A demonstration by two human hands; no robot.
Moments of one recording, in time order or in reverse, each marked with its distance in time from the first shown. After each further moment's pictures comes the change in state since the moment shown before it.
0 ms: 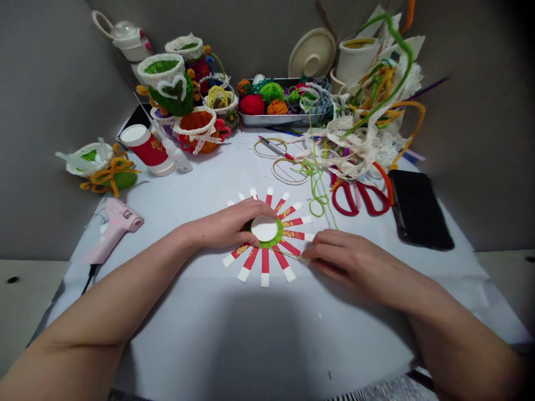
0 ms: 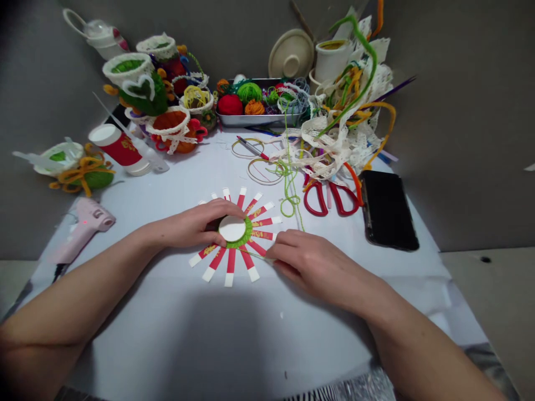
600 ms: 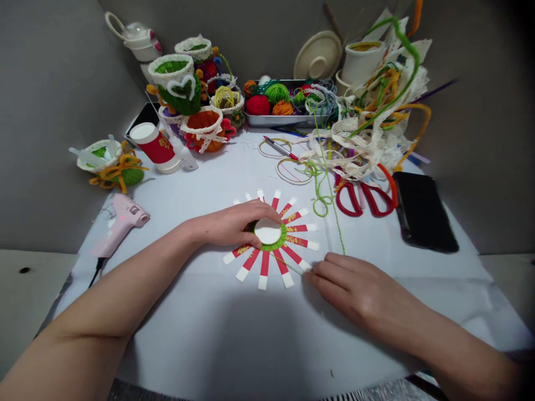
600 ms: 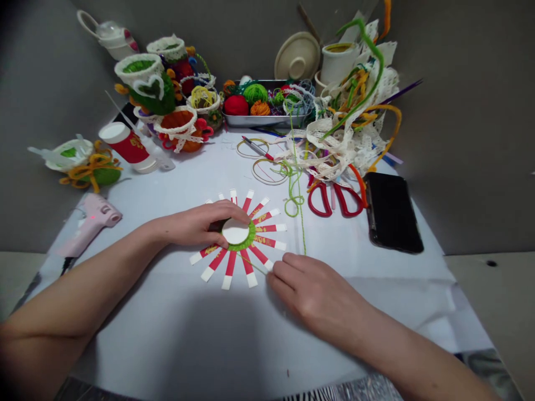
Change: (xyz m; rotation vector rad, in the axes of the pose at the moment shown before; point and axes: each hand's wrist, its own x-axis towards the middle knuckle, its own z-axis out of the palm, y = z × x) left_hand -0.002 -0.002 0.000 -0.028 -0.044 0.056; right_hand -0.016 -0.034 0.013 -0.333 0.024 -0.190
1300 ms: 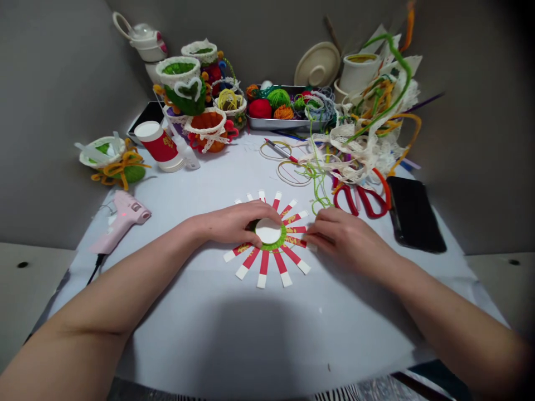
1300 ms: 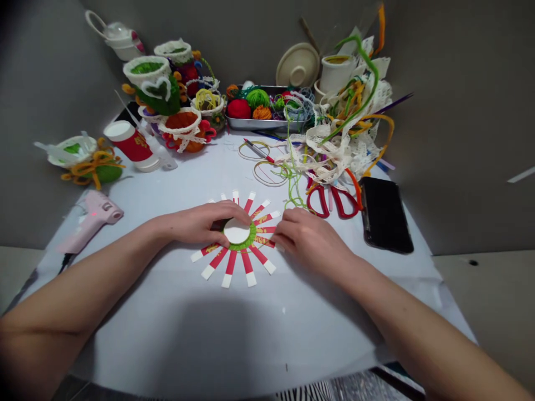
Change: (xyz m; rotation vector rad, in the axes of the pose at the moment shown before) left_hand 0.000 0.001 0.001 -0.012 0.010 0.005; right_hand 0.027 0.057 0.010 0.104 0.015 0.325
